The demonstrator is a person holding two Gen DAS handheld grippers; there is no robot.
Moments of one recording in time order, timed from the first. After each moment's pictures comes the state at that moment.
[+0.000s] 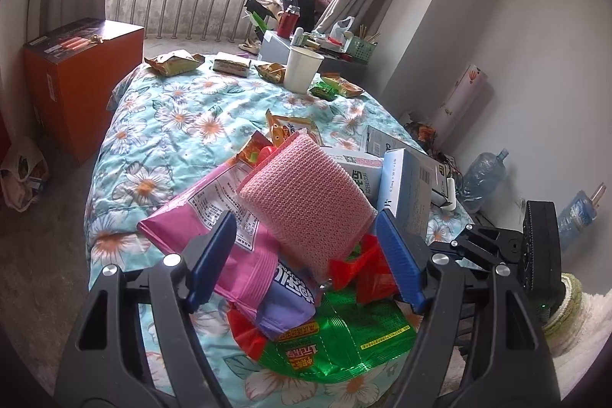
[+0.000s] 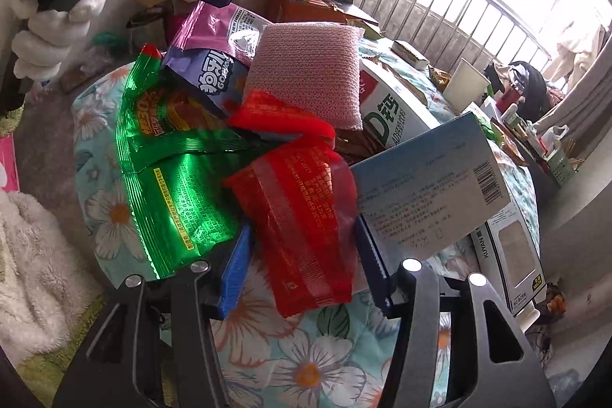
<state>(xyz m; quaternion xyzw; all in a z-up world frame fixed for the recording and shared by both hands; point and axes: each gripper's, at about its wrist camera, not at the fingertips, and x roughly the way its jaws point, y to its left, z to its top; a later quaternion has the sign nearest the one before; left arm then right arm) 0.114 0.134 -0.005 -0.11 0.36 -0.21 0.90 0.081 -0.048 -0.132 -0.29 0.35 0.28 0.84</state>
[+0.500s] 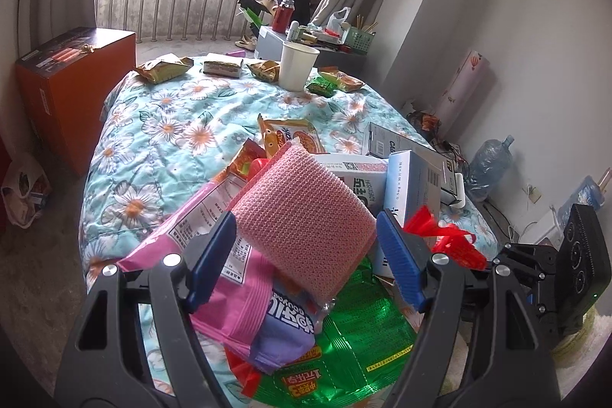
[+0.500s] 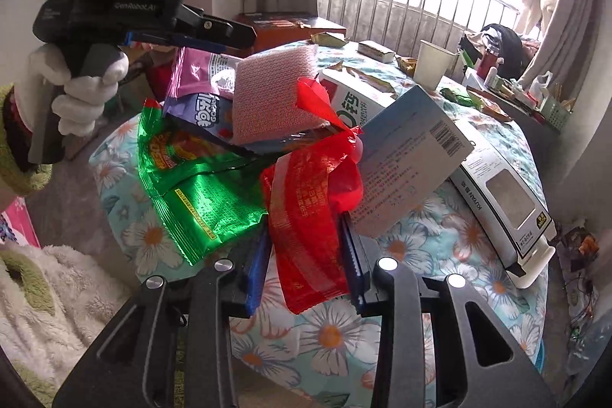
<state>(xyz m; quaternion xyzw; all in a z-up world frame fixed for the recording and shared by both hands) 0.145 0.118 -0.008 -0.08 0.37 -0.21 0.90 0.054 -0.090 -0.109 -0.16 0.35 0.27 0.89</state>
